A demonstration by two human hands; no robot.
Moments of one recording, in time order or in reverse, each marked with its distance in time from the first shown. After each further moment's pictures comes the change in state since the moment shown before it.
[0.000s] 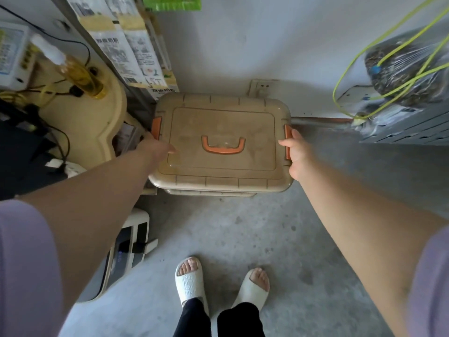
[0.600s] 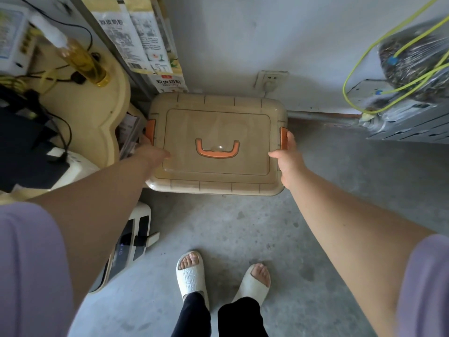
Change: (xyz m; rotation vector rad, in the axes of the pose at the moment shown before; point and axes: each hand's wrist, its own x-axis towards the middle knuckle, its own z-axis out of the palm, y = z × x) left_hand 0.009 -0.037 -0.003 0.088 0.040 -0.036; right_hand -0.007 0.041 0.020 -0.180 -0.044 -0.139
